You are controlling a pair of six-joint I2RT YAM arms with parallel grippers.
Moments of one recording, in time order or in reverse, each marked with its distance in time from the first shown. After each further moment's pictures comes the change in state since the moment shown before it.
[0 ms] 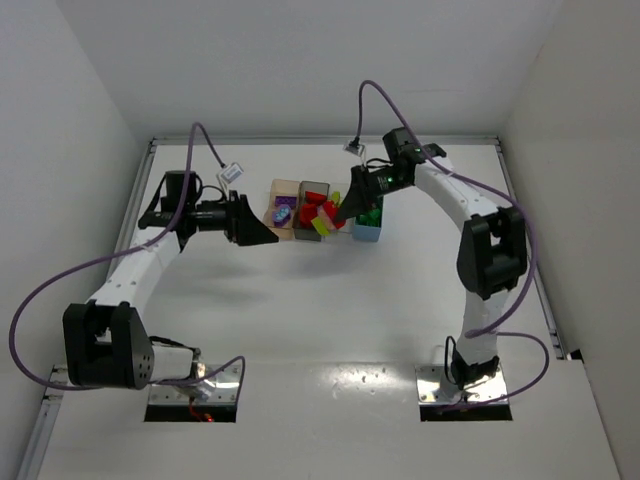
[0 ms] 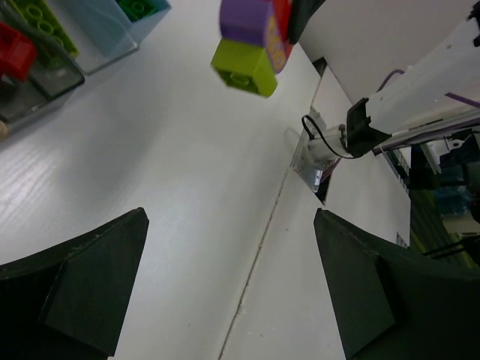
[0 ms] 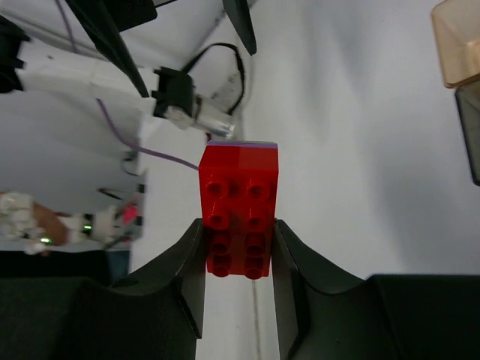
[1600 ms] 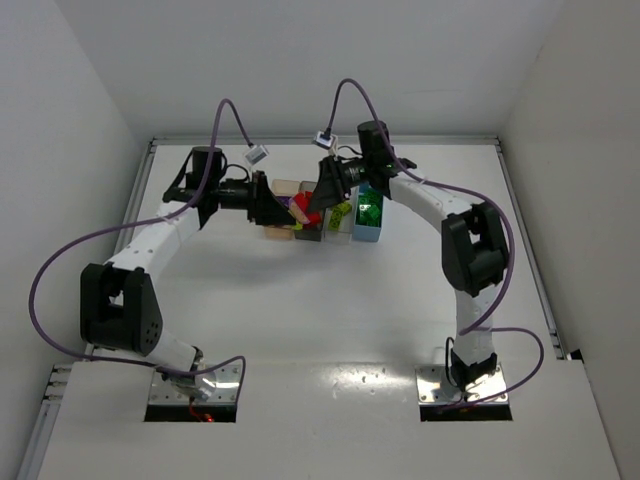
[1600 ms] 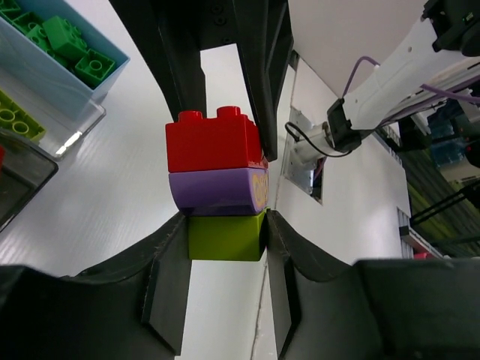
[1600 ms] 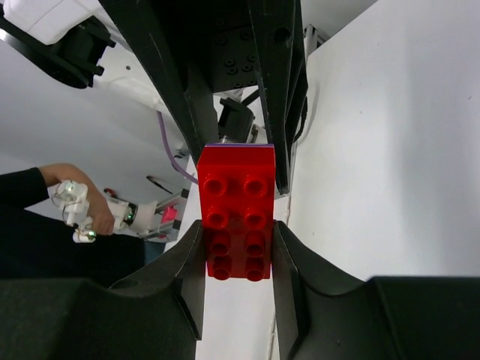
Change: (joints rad) left arm -0.127 0.200 0.203 0.109 0.064 -0.004; right arm 0.126 0.095 -0.055 0.840 -0.206 0.718
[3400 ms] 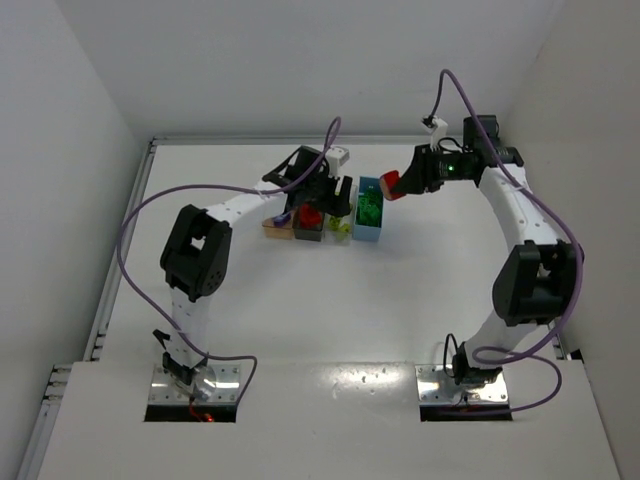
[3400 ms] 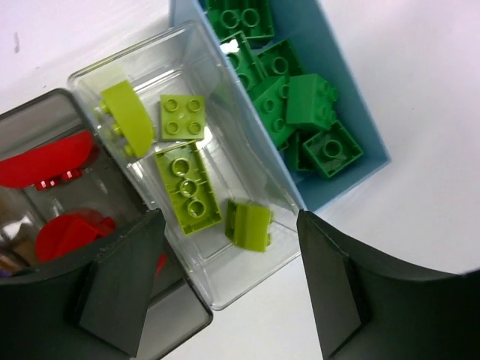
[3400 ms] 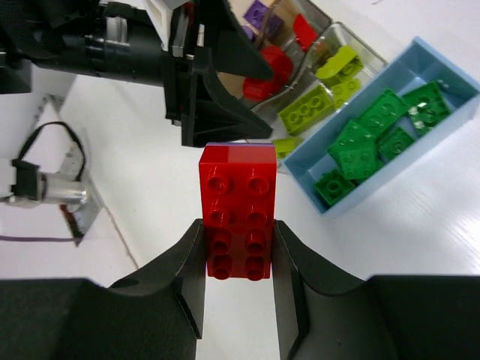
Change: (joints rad) left arm -0.378 0.537 0.430 0.014 -0.998 -0.048; right arm -0.432 -0.348 -0.095 -0.673 0.569 -0.605
